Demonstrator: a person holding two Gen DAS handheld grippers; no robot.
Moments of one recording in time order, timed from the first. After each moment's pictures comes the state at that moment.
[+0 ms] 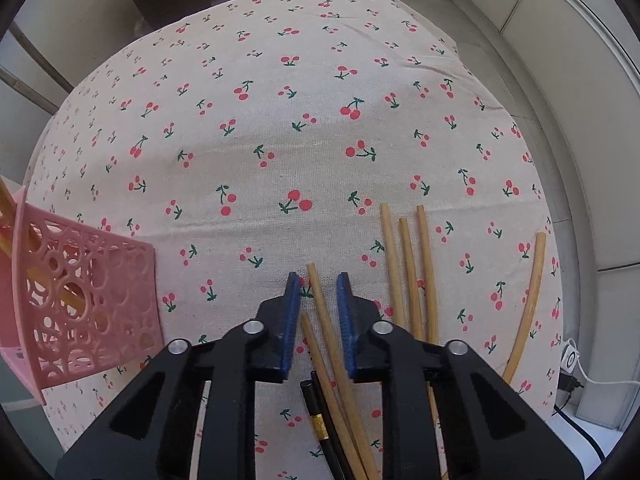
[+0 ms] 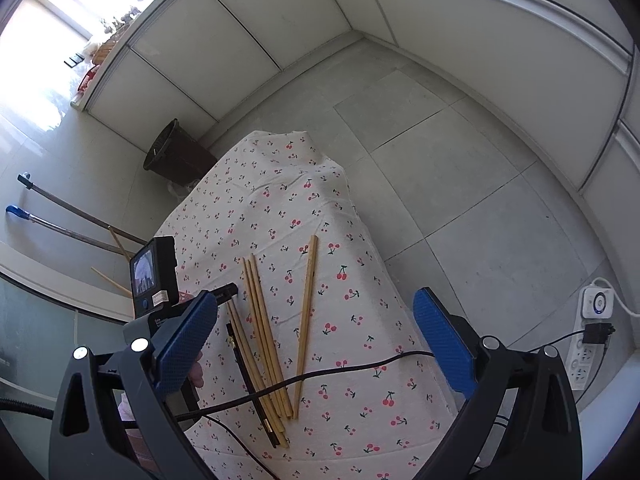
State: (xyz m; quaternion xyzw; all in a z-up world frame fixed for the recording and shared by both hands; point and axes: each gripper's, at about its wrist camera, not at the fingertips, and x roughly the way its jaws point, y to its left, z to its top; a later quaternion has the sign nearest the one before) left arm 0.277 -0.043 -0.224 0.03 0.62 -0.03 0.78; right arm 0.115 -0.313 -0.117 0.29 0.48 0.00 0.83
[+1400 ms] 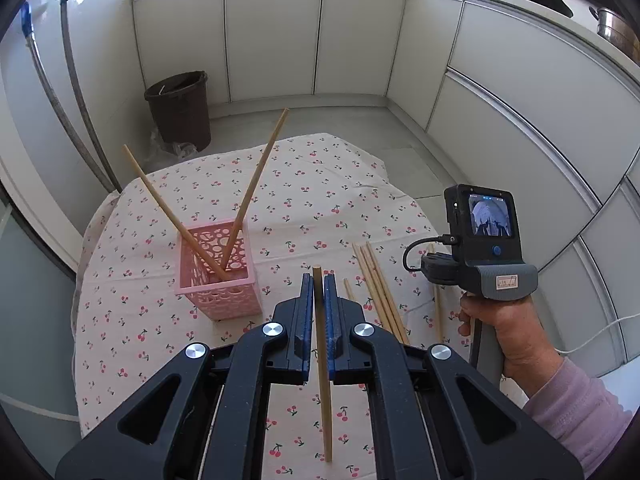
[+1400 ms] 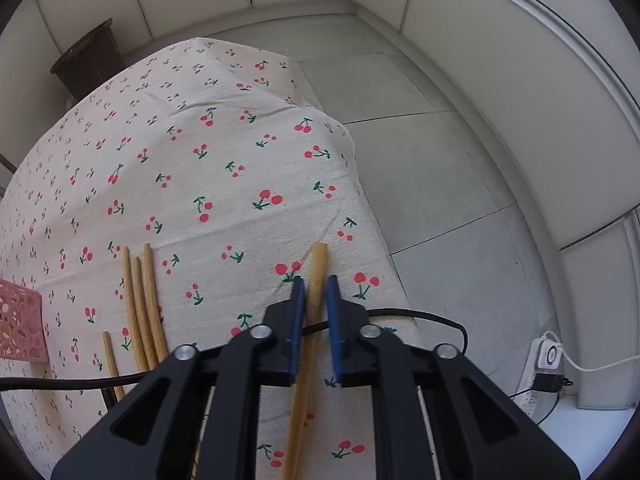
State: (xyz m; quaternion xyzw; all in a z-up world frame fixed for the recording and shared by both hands) left arm 0.119 0.030 -0.053 0.02 0.43 -0.11 0.90; right arm 0.240 -0.193 -0.242 0.07 0.56 -0.11 0.82
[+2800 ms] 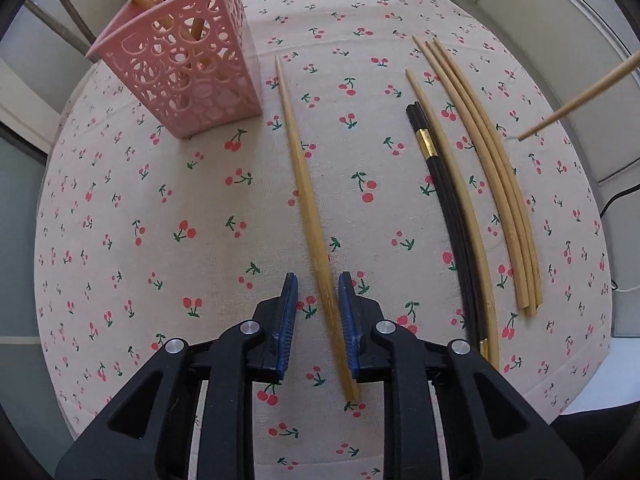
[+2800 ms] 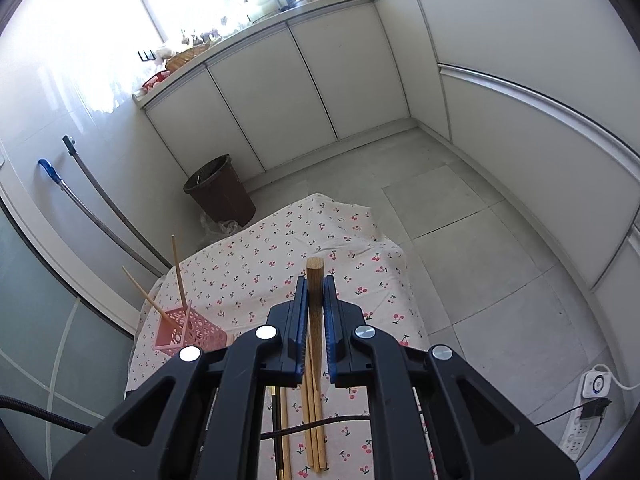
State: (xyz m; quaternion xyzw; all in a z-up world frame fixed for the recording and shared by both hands) left arm 0.109 0.032 -0.215 0.07 0.61 -0.05 0.79; right arm 0.107 -0.234 -0.057 0.20 0.34 0.03 0.92
